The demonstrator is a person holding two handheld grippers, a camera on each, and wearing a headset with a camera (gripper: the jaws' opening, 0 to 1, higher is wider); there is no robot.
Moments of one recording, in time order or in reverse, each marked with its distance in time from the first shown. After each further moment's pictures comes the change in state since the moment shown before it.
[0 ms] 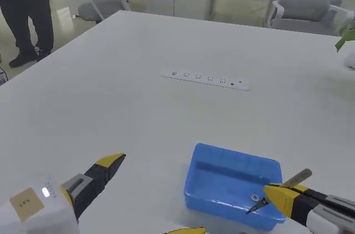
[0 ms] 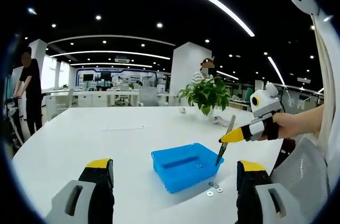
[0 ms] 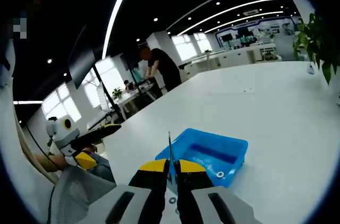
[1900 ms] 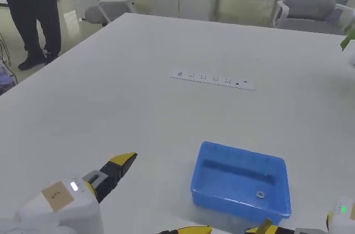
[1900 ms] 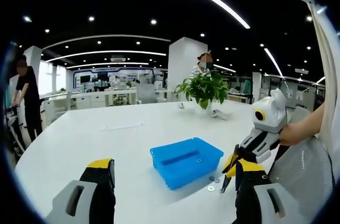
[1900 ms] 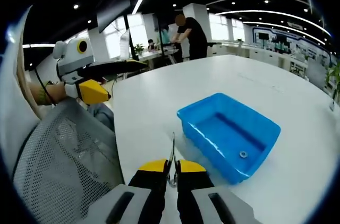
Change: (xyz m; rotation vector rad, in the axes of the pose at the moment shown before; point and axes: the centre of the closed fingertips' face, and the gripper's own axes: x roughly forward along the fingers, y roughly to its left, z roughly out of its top) left arm 0.000 -0.003 -0.005 0.050 0.036 -0.012; right arm 0.018 0.026 -0.078 -0.323 0.259 0.082
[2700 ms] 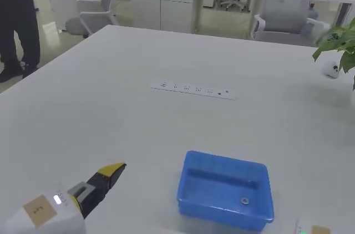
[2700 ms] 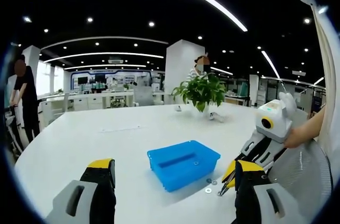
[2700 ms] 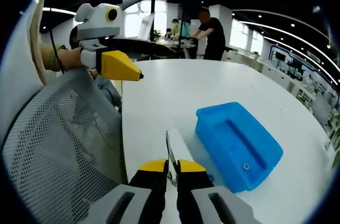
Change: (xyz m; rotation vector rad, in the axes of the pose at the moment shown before) left arm -0.001 -0.005 0.003 0.002 -0.021 -0.023; right arm 0.008 0.023 -0.006 -0.249 0.084 -0.004
